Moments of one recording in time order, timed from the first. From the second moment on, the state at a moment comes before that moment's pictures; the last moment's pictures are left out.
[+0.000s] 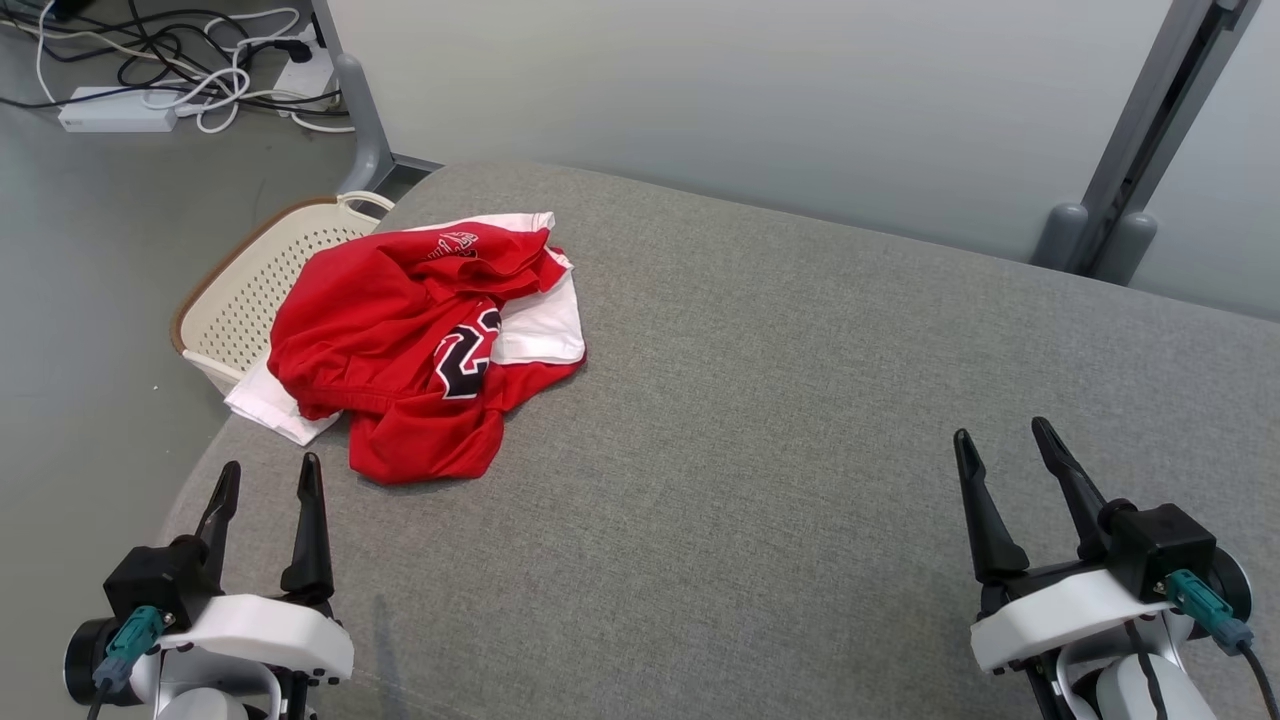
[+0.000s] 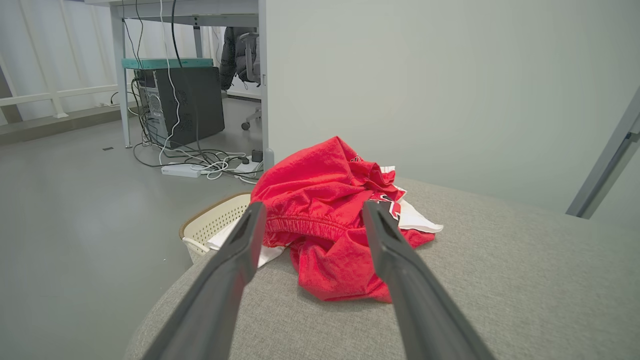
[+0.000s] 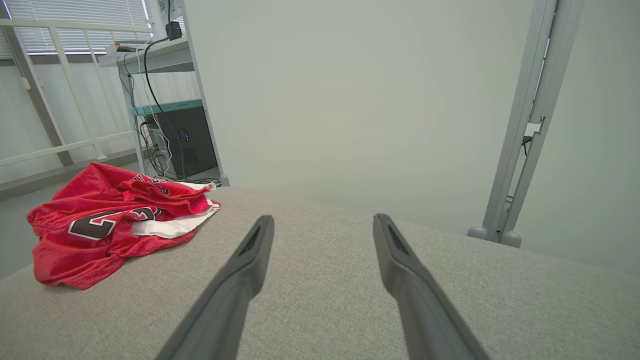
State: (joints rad) left arm -0.15 0.08 0.09 0.41 -0.20 -0.07 -0.26; right arm -0.15 -0.05 0.07 0.30 0.13 0.13 -0.26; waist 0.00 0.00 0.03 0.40
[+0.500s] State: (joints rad) left arm -0.22 0.06 0.10 0.40 -0.22 -0.09 -0.26; right arm -0.17 -0.05 0.05 0.27 0.11 0.13 -0.25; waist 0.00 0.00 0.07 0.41
